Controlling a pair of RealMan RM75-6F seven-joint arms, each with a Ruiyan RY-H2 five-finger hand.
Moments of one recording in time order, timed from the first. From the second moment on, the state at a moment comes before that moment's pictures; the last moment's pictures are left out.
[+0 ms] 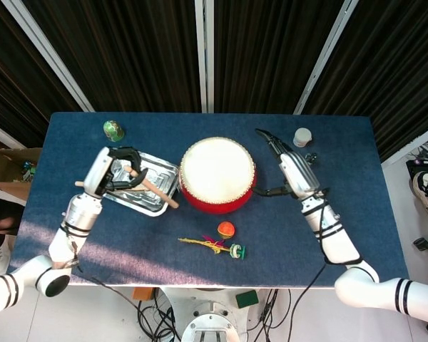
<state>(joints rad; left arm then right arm) -0.62 -1.29 -0.24 -1.61 1.44 1.31 -0.97 0.66 -1.29 0.34 -1.78 -1.26 1.11 0.19</state>
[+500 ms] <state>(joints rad) -0.58 -1.30 -0.30 -1.47 1.06 1.00 -1.27 0.58 -1.22 0.31 -1.83 -1.28 1.17 0.25</state>
